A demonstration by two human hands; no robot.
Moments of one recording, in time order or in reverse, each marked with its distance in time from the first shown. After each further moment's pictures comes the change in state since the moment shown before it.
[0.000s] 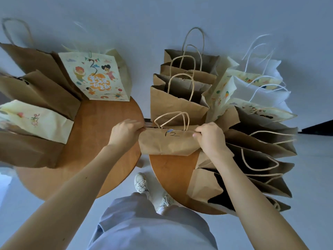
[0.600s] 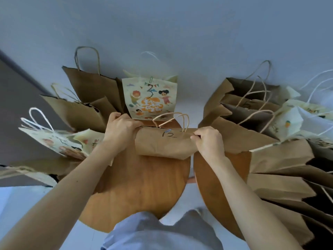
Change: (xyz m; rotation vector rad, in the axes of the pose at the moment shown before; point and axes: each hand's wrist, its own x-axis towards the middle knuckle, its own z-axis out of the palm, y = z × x) left_hand 0.022 -0.225 -0.101 0.215 0.028 0.051; right_hand 0.070 -0.224 0.049 0.152 0.115 -0.081
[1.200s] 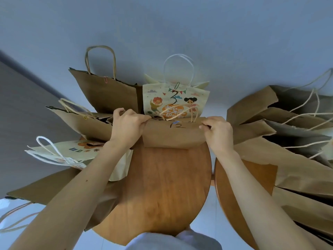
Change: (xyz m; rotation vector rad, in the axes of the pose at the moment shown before) left_hand 0.054 -0.087 0.031 -0.091 -0.051 -0.131; right_hand 0.101 -0.050 0.057 0.051 0.064 0.000
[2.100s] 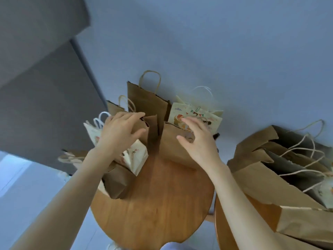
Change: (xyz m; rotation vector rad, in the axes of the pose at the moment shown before) left_hand -0.104 0.011 -0.125 -0.025 0.115 -0.256; right_hand -0.056 -0.113 -0.061 0.197 -0.197 -0.421
